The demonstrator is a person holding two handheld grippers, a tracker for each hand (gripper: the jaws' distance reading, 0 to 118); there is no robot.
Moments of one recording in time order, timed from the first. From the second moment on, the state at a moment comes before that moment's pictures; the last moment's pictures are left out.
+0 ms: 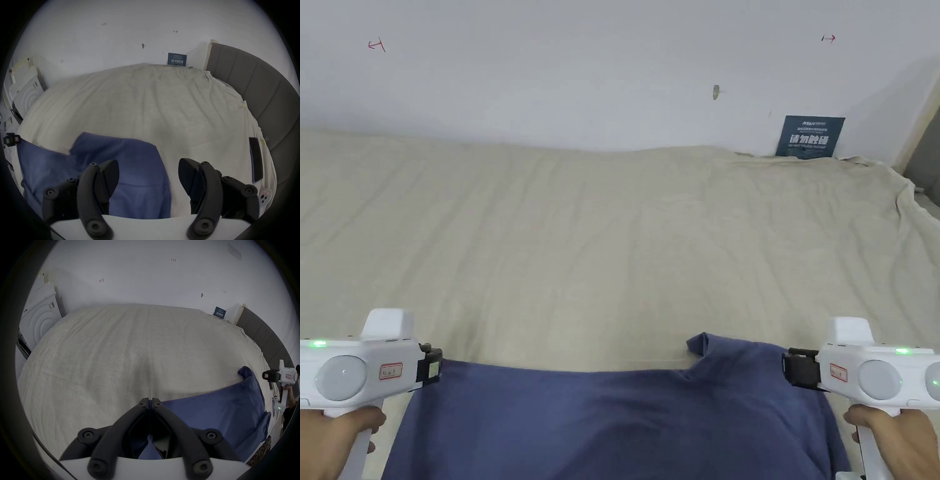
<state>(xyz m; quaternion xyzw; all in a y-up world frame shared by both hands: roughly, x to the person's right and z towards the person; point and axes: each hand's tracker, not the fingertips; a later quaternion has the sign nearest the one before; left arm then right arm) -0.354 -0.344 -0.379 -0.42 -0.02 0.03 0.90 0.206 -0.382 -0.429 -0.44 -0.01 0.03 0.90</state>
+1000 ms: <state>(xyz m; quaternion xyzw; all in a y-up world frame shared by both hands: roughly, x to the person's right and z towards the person) -0.376 -0.318 -0.298 -0.41 0.02 0.07 0.91 0.219 -0.262 -0.245 -0.32 0.09 -0.05 0.94</state>
